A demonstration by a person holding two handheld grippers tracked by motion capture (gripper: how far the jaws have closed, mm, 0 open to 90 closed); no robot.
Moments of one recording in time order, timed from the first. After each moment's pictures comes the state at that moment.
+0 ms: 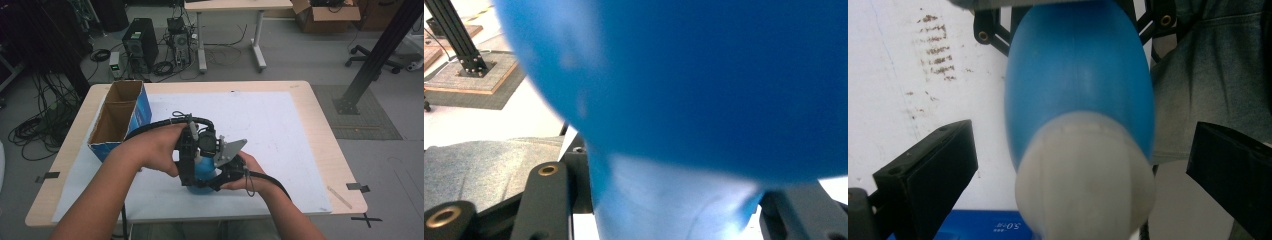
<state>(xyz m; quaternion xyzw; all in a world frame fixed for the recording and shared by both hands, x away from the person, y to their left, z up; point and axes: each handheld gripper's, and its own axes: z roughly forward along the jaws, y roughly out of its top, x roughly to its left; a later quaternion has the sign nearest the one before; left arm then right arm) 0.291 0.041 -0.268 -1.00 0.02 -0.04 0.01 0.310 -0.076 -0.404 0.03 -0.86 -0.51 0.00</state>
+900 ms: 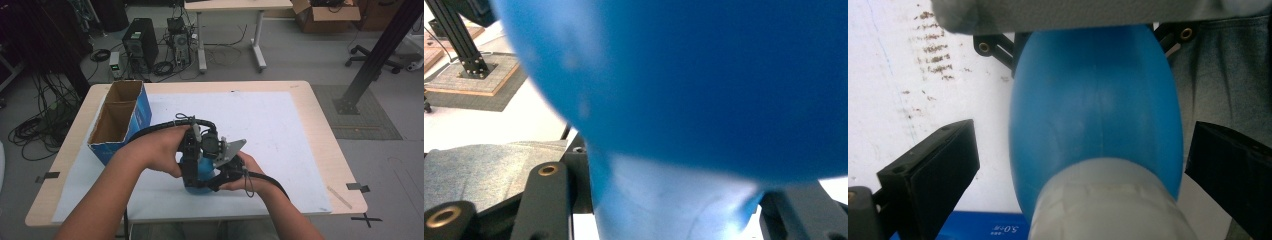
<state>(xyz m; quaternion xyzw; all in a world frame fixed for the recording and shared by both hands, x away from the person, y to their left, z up) 0.292 0.037 -0.276 -1.00 0.01 -0.04 0.01 0.308 -0.073 -0.401 0.04 -0.85 -0.52 0.00</state>
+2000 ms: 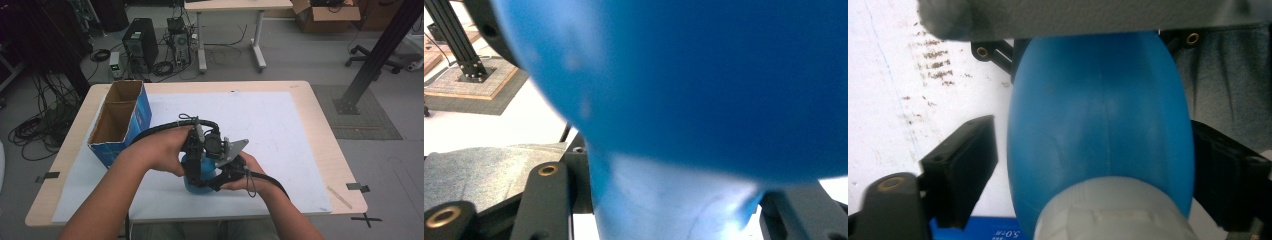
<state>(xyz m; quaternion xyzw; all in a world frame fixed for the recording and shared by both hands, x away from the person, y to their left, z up) 0.295 0.031 -0.278 -1.00 0.01 -0.04 0.02 0.309 -0.077 -0.400 0.04 -0.85 -0.52 -0.01</state>
